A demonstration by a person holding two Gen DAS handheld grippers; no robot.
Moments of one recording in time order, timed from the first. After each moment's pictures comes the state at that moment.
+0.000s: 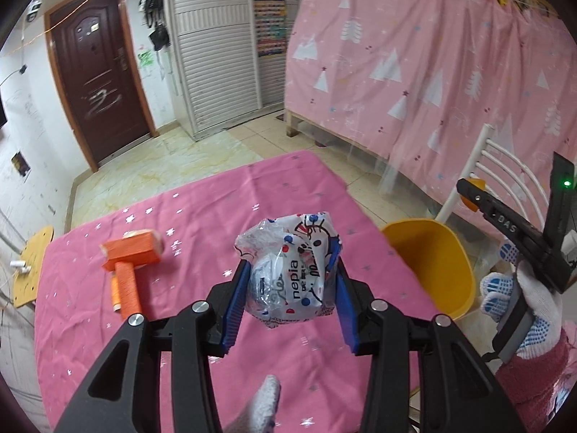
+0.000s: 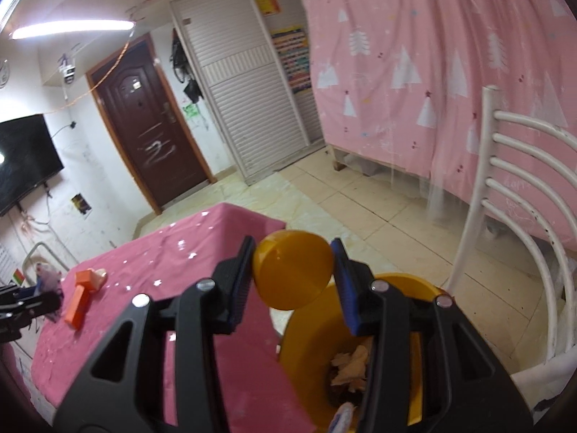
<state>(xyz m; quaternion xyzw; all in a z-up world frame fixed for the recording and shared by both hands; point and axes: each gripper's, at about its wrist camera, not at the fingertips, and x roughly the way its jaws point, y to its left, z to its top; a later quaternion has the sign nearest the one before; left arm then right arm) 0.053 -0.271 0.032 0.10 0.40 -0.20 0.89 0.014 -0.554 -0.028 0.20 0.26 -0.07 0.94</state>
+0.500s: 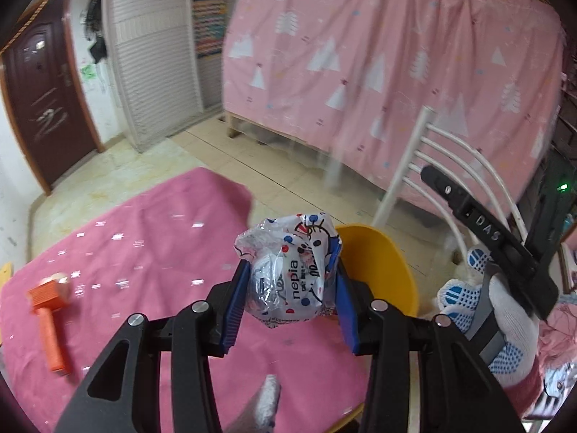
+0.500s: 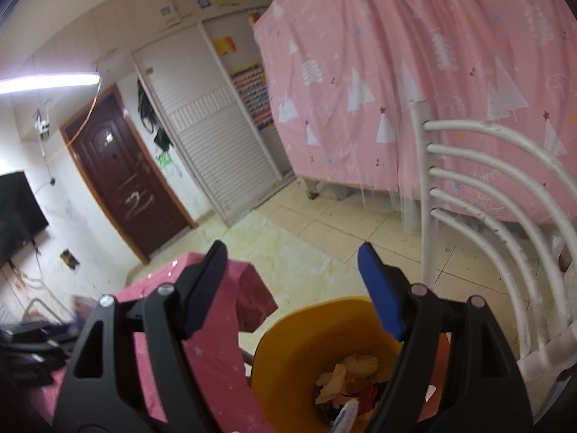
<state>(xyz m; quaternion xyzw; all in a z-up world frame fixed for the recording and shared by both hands) 0.047 -0.397 0.018 0.12 0.41 -0.30 0.85 -0.027 -0.612 -0.017 0.26 0.19 -0.14 0.94</state>
